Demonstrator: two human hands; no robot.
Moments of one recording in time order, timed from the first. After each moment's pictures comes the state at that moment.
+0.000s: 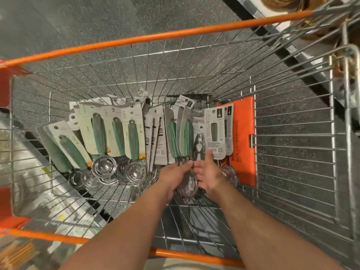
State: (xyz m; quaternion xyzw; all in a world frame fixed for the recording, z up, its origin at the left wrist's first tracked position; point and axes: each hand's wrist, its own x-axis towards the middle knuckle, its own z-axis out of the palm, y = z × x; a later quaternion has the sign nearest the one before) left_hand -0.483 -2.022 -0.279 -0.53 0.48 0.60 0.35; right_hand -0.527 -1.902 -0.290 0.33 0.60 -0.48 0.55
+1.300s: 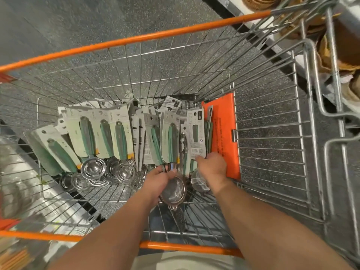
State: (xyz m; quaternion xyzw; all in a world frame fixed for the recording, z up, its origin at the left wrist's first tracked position) left_hand -0.460 -2.014 -0.276 -0.56 0.48 0.60 0.31; right_hand -0.541 -1.861 -0.303 0.25 0.84 -0.30 0.38
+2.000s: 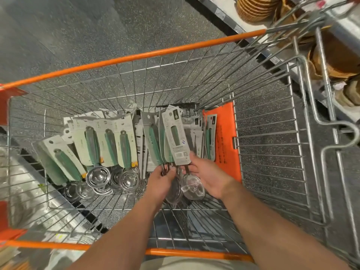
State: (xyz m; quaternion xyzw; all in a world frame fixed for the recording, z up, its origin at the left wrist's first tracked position) left_hand -0.472 -2.018 -0.259 -0.51 0.54 0.62 0.25; right_hand -0.552 -1.879 -0.260 0.23 0.60 -0.50 0.58
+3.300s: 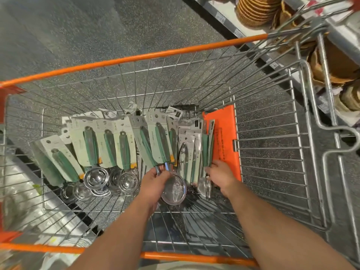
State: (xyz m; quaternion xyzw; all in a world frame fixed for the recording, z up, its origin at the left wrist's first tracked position) left_hand -0.463 -2.035 -0.276 -0.54 0.52 0.63 0.22; right_hand -0.557 -1.848 -0.296 0.26 0.76 -0.34 0.48
